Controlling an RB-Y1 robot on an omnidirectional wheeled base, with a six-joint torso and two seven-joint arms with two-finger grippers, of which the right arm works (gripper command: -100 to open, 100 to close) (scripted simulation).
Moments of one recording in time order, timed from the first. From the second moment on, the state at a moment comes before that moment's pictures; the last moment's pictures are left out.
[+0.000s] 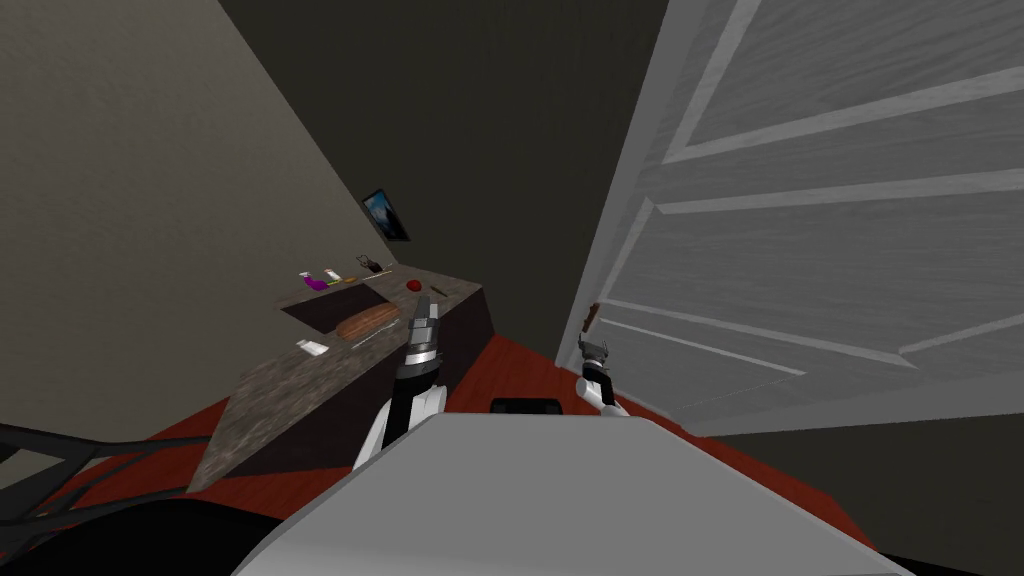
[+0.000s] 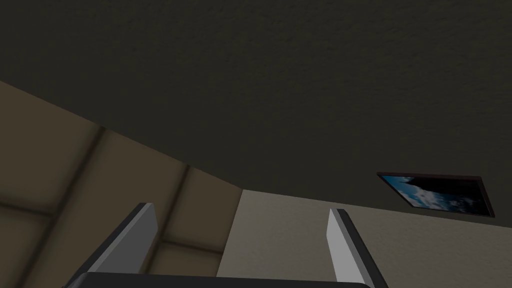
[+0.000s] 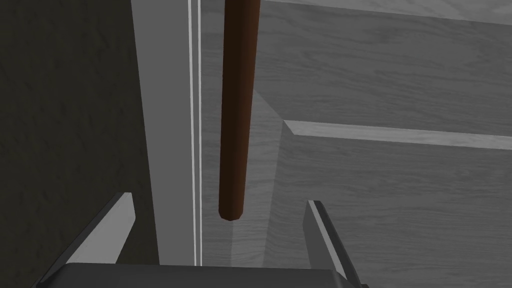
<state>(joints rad) -0.07 -0.13 0.02 -0.73 -0.71 -0.85 -1.19</state>
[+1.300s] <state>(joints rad) 0.00 -0.29 0.03 -0.68 -0.73 -0.86 -1.38</state>
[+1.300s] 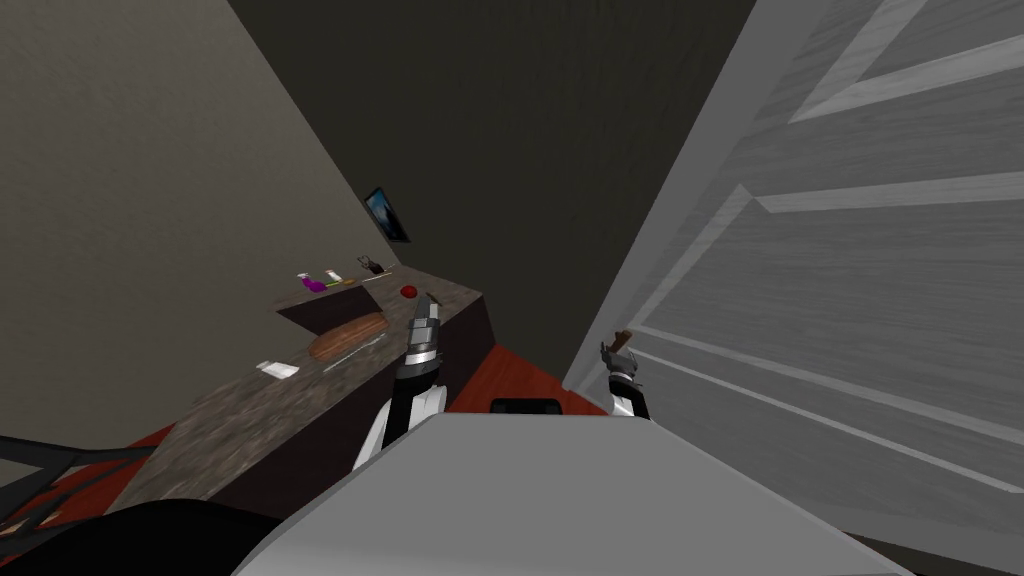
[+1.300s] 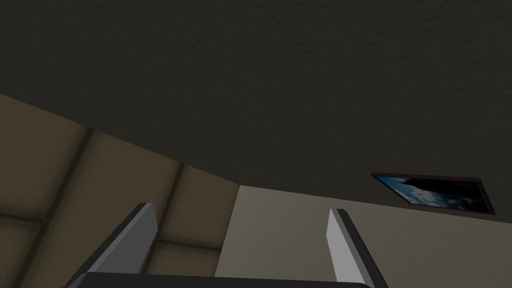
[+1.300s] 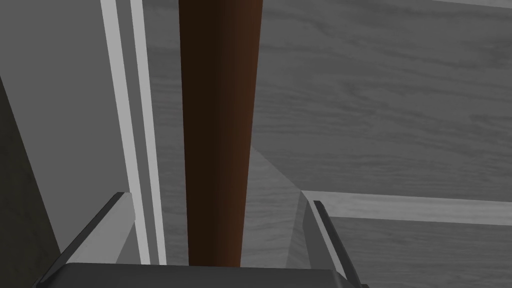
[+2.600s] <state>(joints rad) 0.01 -0.31 0.09 -0.71 -0.69 -0.85 -1.41</state>
